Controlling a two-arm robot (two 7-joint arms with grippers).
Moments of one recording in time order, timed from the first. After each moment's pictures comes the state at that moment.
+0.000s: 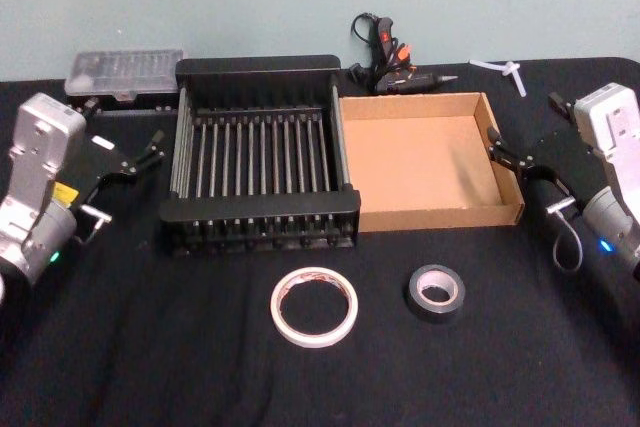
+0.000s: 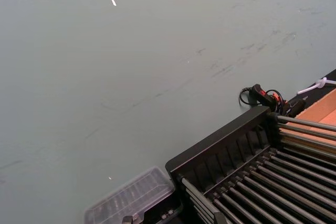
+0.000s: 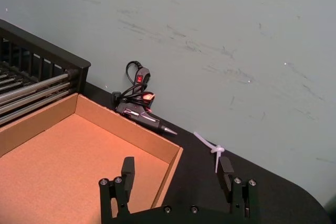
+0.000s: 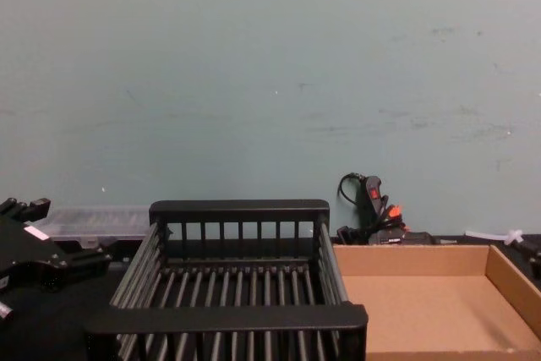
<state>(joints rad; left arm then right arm) -0.20 0.60 0.45 -1.41 -0.25 -0.12 0.03 0.20 0.60 -0.45 -1.41 0.25 -0.12 -0.03</state>
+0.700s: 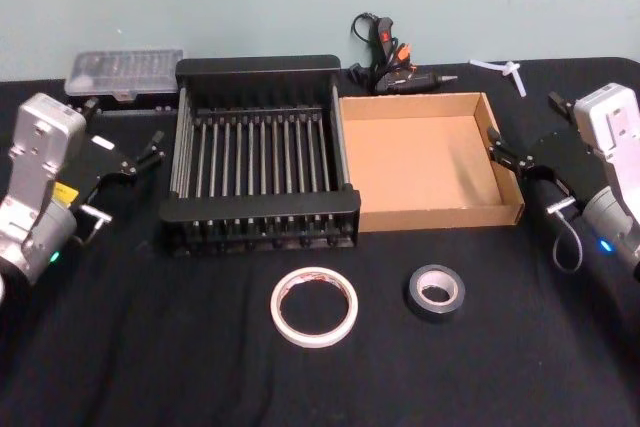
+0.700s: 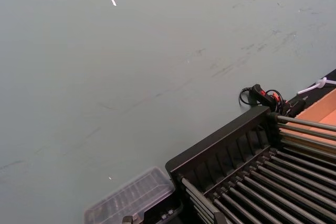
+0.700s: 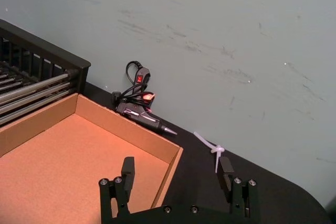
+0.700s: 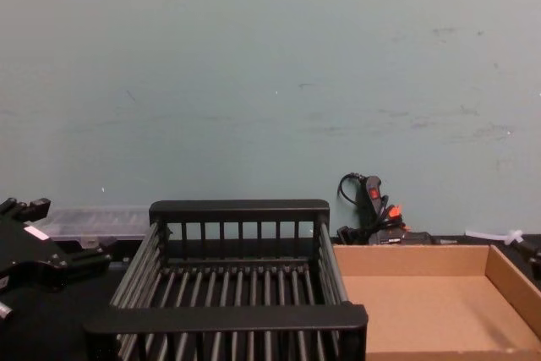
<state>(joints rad) -0.20 0.60 0.45 -1.41 -0.25 -0.12 0.03 0.20 0.60 -0.45 -1.41 0.25 -0.12 -0.03</state>
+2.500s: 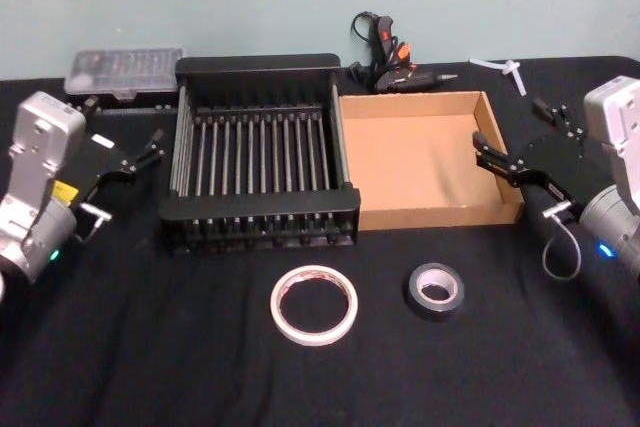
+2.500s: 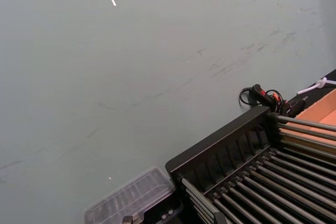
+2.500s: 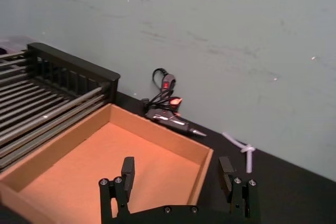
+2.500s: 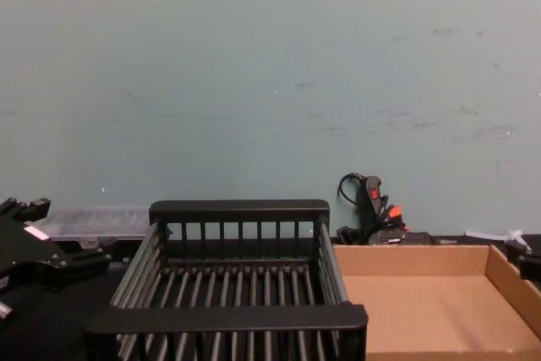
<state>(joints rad) -0.20 0.60 0.45 -1.41 -0.25 -0.12 0.03 0.14 0.60 -0.39 -1.51 0.34 -0.06 0.08</state>
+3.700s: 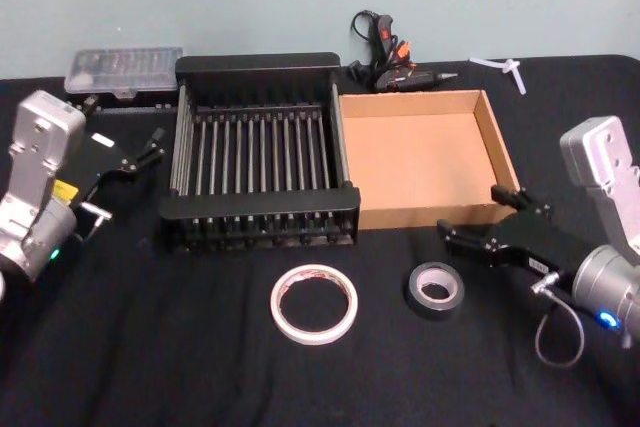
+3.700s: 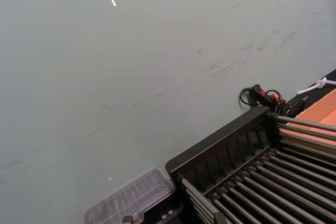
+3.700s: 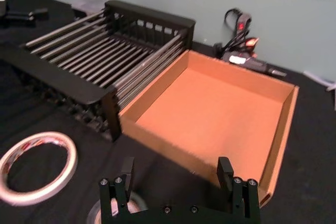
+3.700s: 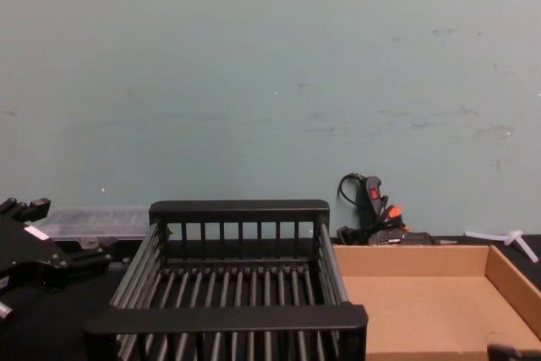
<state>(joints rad) -0.20 0.60 0.45 -1.41 -0.25 -0.12 0.03 -0.09 0.64 -0.30 -1.82 0.45 0.30 0.19</state>
